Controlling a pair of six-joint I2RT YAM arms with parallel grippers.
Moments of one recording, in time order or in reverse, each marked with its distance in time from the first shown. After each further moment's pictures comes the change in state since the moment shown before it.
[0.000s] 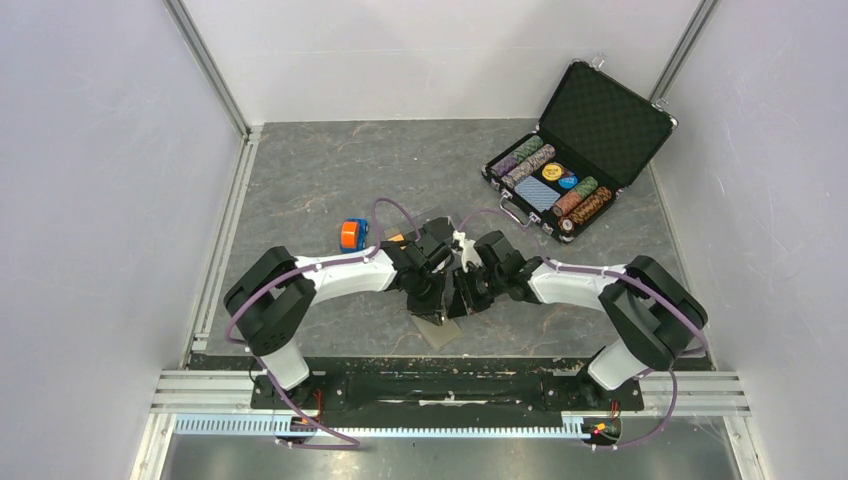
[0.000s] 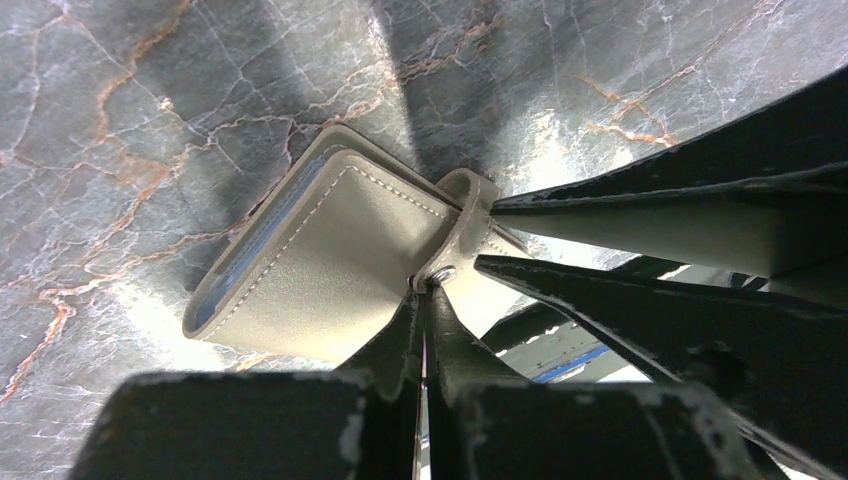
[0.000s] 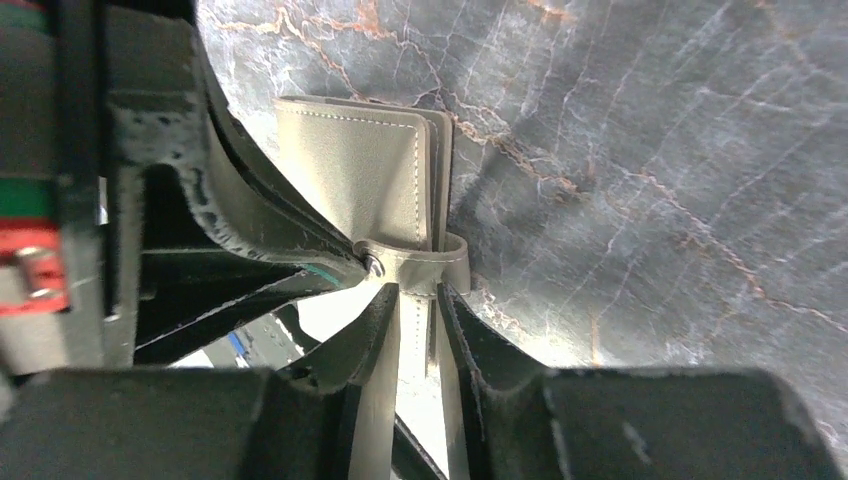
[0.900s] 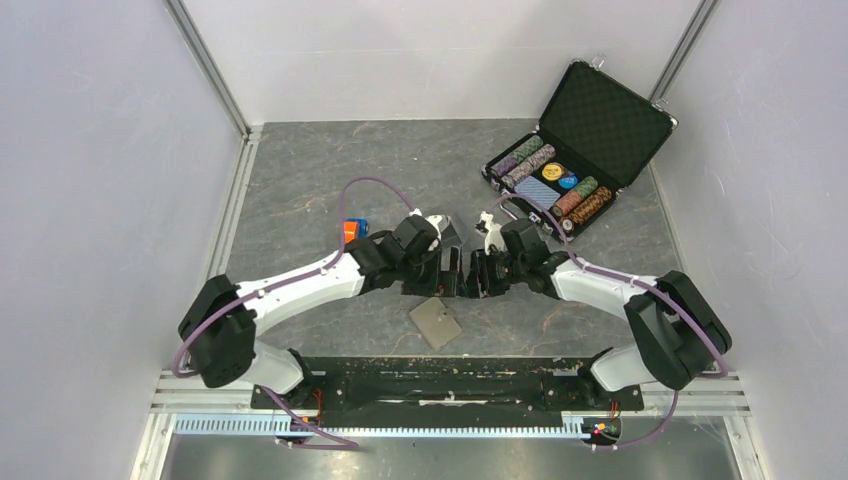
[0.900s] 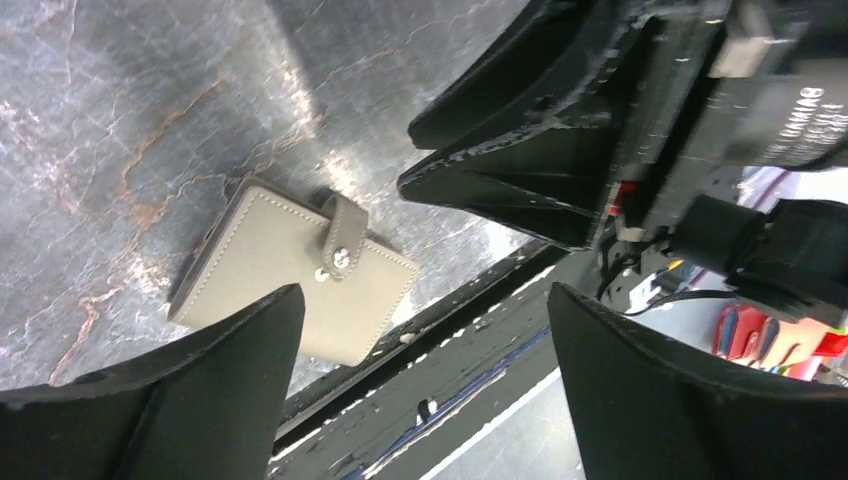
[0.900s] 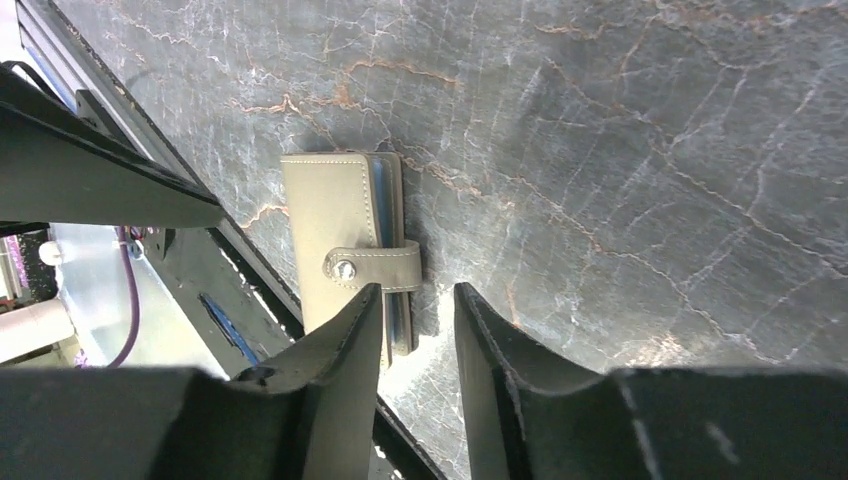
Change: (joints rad) left arm 0.000 -0.241 0.008 0.066 -0.064 0.027; right arm -0.155 -0.132 -0.031 -0.010 -0.025 0.029
